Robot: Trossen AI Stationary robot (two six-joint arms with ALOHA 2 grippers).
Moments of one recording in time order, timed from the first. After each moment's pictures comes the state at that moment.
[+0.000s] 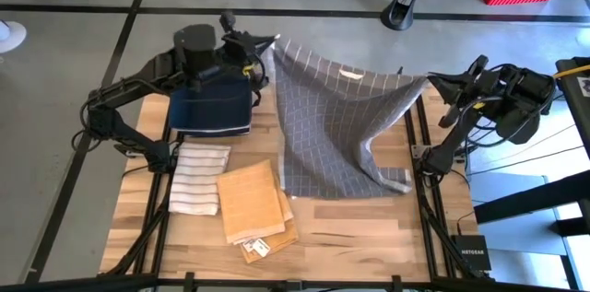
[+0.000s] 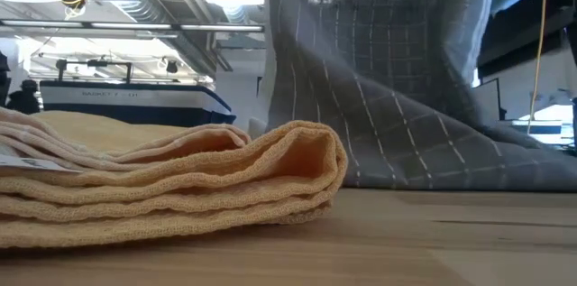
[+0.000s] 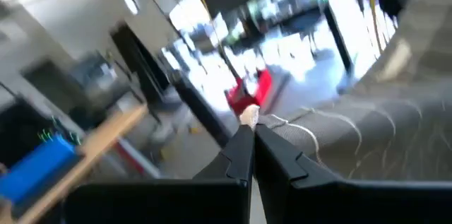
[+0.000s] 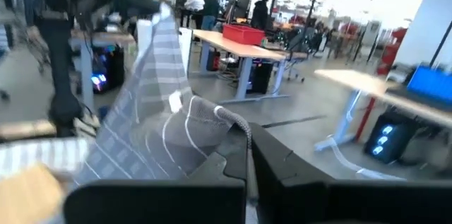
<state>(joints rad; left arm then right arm) 0.25 1.41 1.78 -0.44 -0.43 0.51 0.99 0.73 1.48 -1.53 1.53 0.63</state>
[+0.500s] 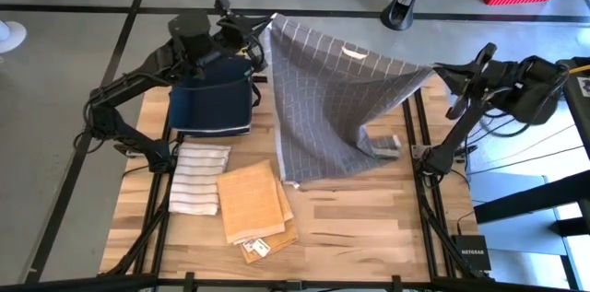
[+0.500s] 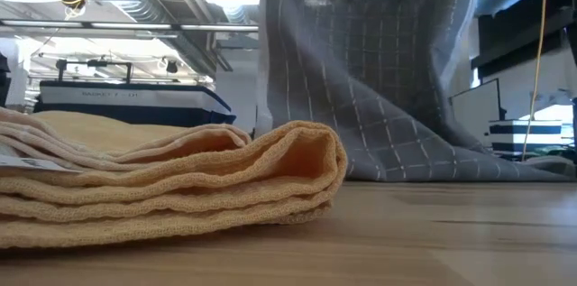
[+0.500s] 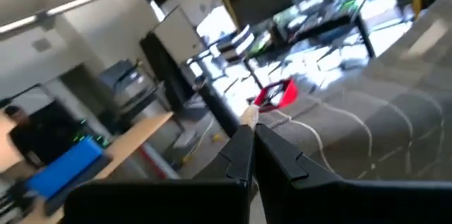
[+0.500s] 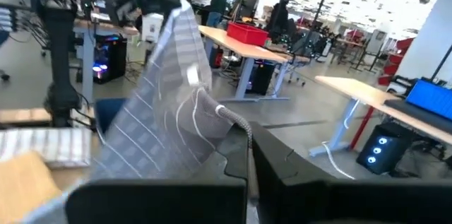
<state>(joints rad) 0.33 1.43 1.78 -0.32 -0.39 0.56 0.99 0.74 1.59 -1.46 1.50 0.38</state>
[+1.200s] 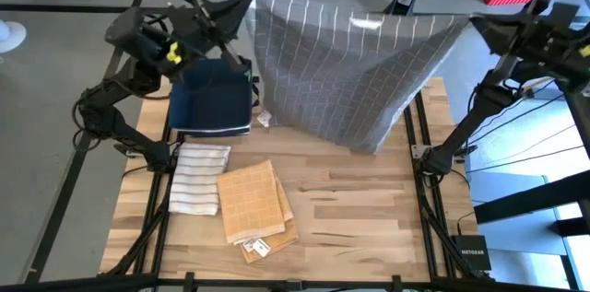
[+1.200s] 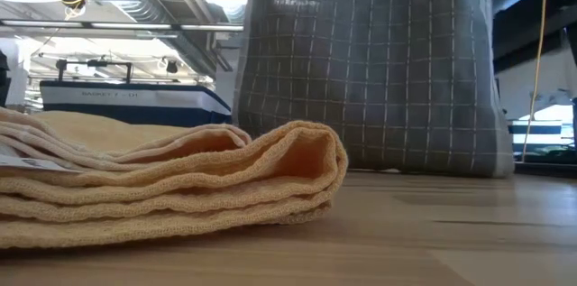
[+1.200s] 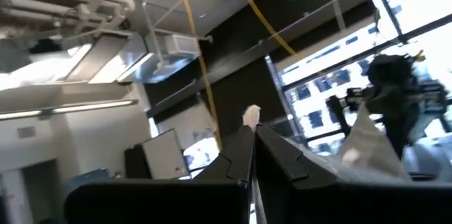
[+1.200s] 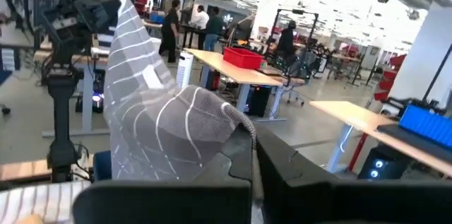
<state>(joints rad) 0.11 1.43 1.98 -0.03 -0.34 0.55 0.99 0.97 1.98 -0.29 1.50 -0.94</state>
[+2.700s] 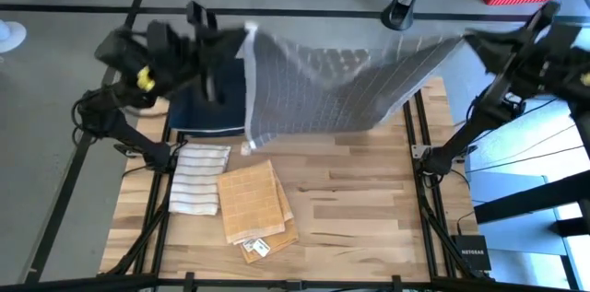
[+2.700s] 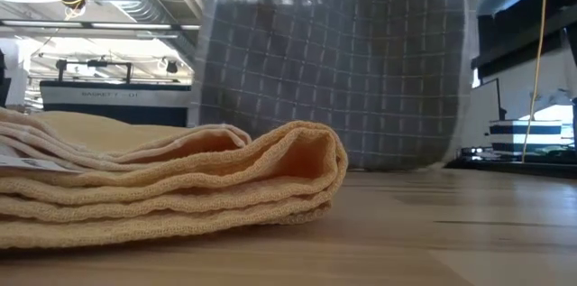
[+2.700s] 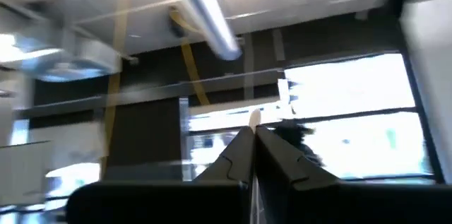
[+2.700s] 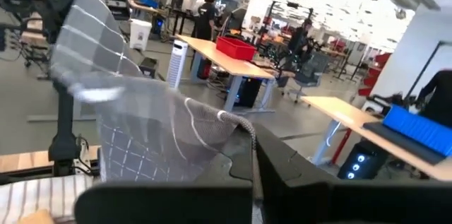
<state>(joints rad) -0.09 1.43 1.98 0.08 -0.23 0.24 0.99 1.29 2.28 -0.31 1.57 -0.97</state>
